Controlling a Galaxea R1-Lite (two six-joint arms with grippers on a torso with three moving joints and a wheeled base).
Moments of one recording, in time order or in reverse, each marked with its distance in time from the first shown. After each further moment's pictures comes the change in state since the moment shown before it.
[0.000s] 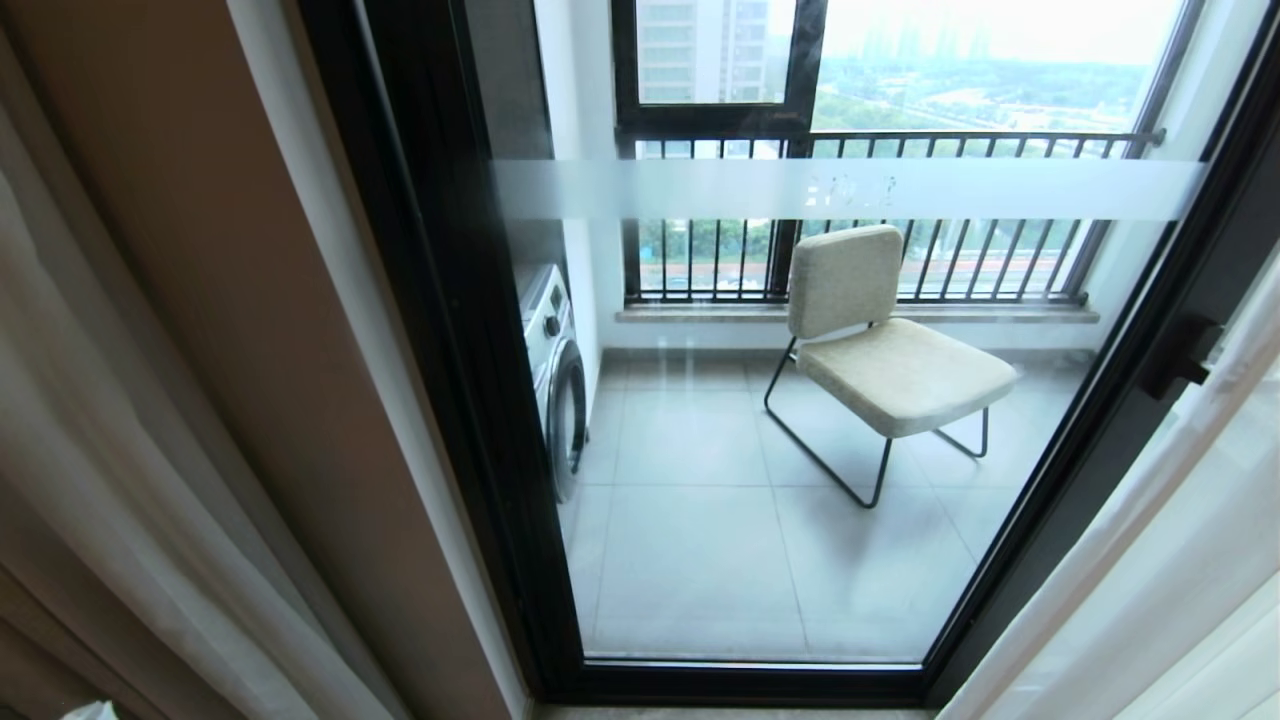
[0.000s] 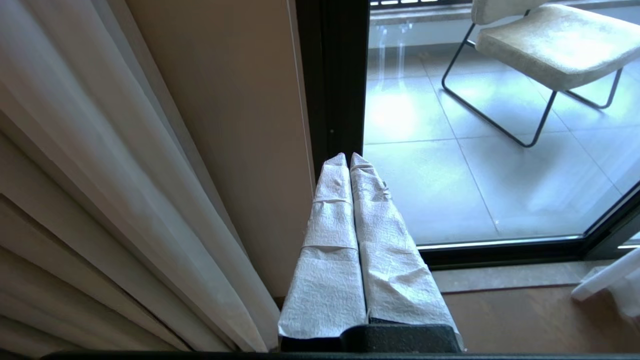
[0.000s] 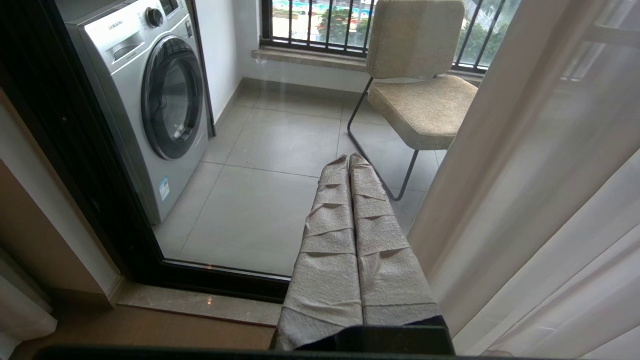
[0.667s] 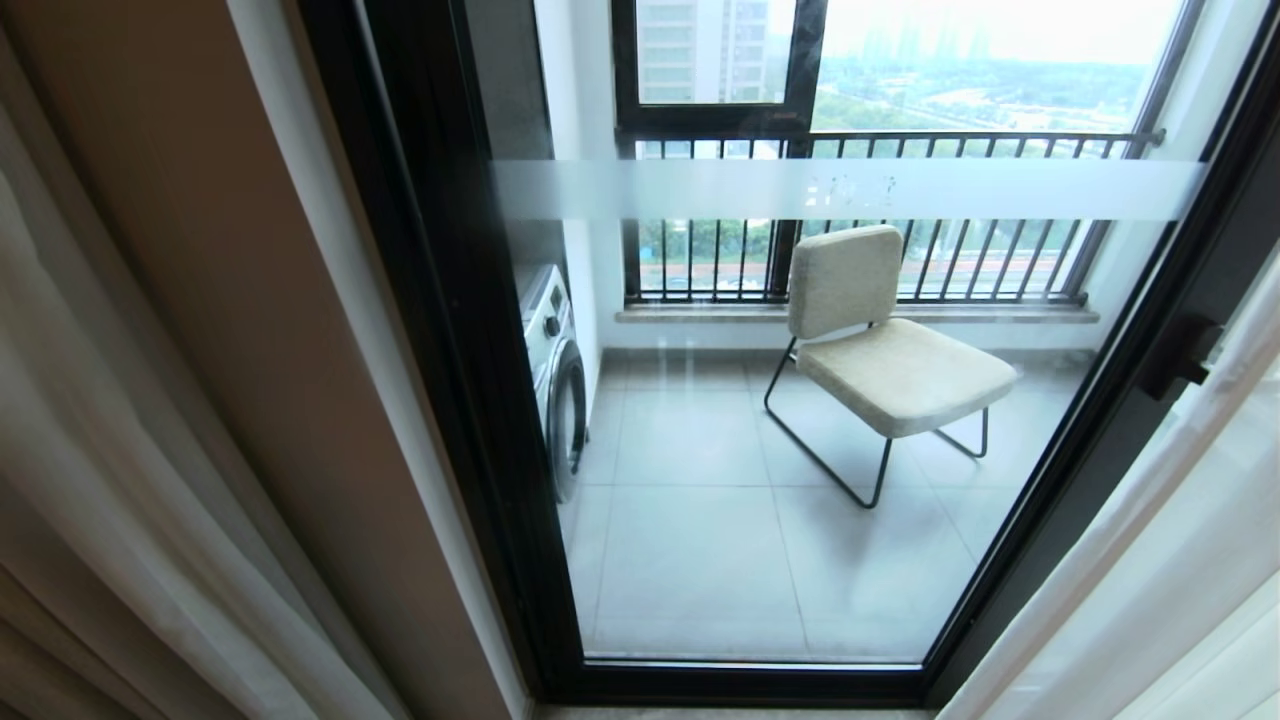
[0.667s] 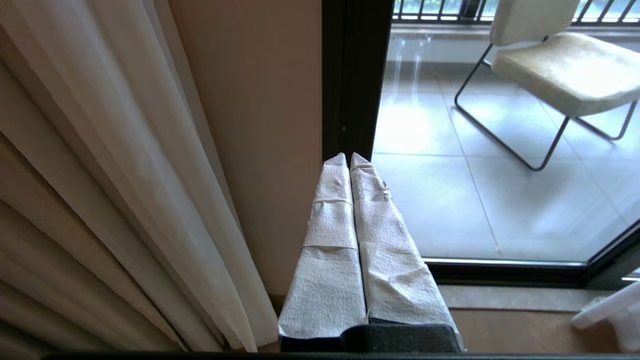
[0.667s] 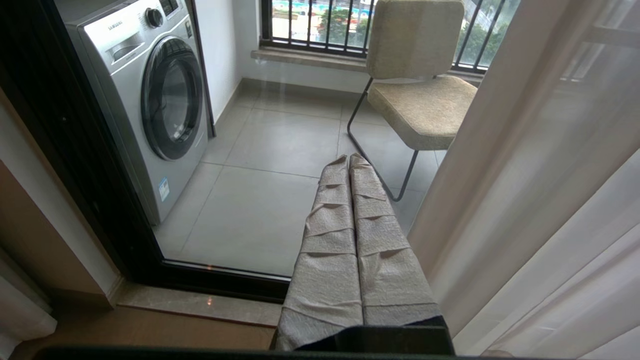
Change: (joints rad) left arm 0.075 -0.209 0.045 0.130 0.000 -0.055; right arm 0.000 0.000 0.000 0.000 0.000 0.000
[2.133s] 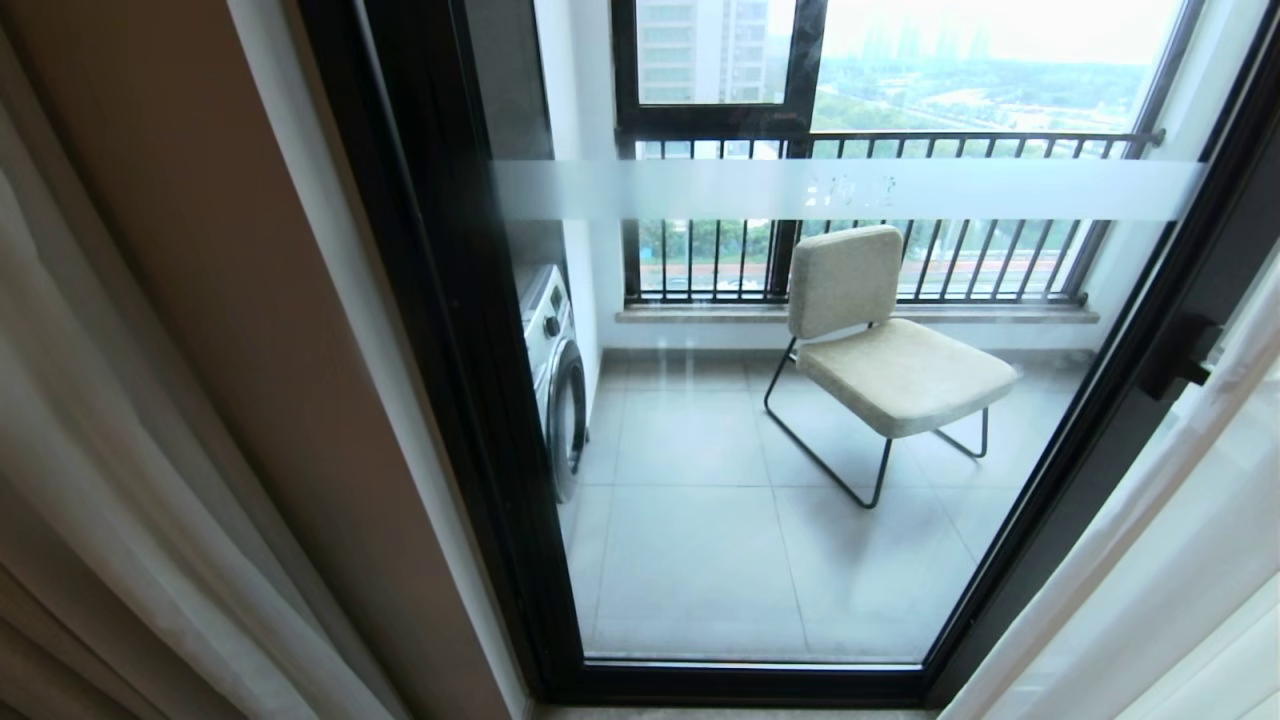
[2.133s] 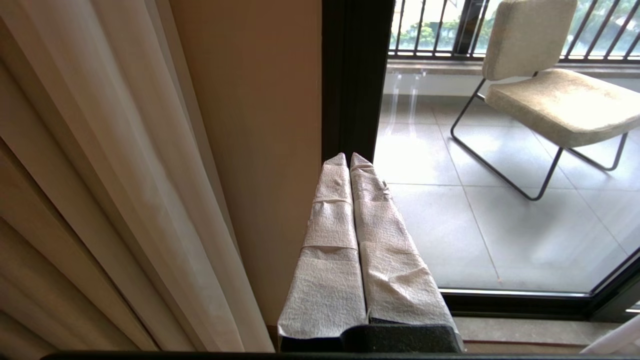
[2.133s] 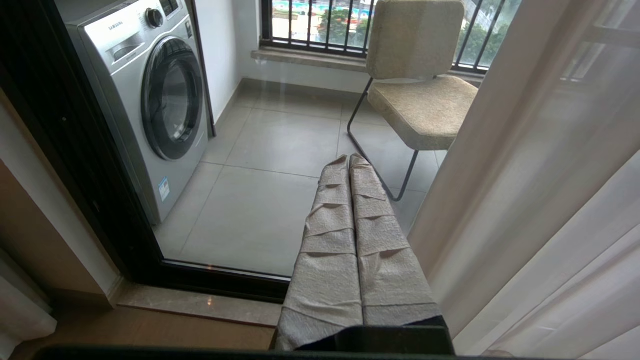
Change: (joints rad) left arm 0.000 -0.097 0.000 0.002 0.002 -0.005; right arm 0.000 0.000 0.000 0.000 0.000 0.000
